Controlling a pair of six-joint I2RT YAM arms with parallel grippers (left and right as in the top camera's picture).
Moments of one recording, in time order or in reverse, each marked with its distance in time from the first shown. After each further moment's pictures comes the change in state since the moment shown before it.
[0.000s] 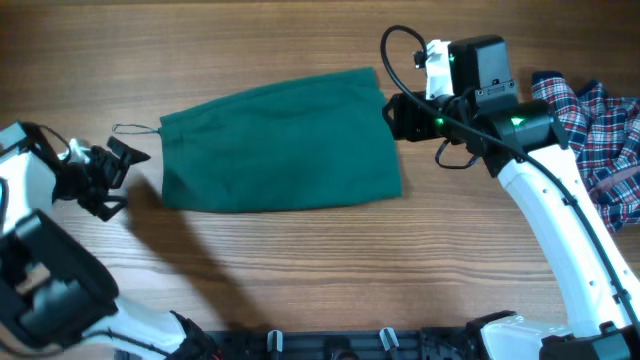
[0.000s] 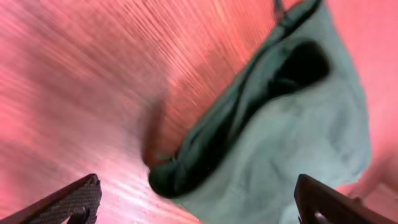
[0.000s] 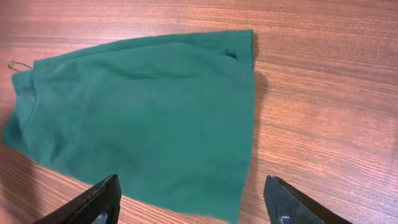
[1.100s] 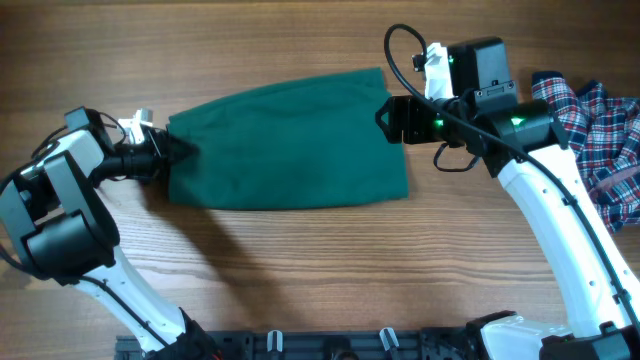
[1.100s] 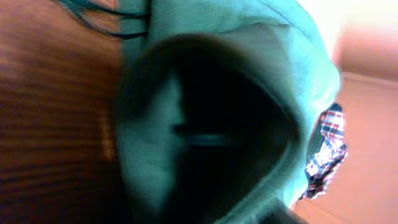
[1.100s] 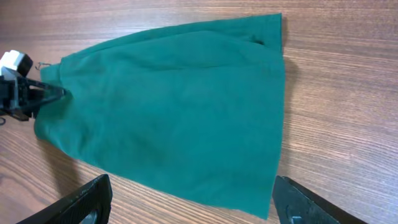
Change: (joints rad) left arm -0.177 0.292 0.025 0.251 0.350 0.293; right arm 0.000 0.000 0.000 -0.026 -0.064 0.053
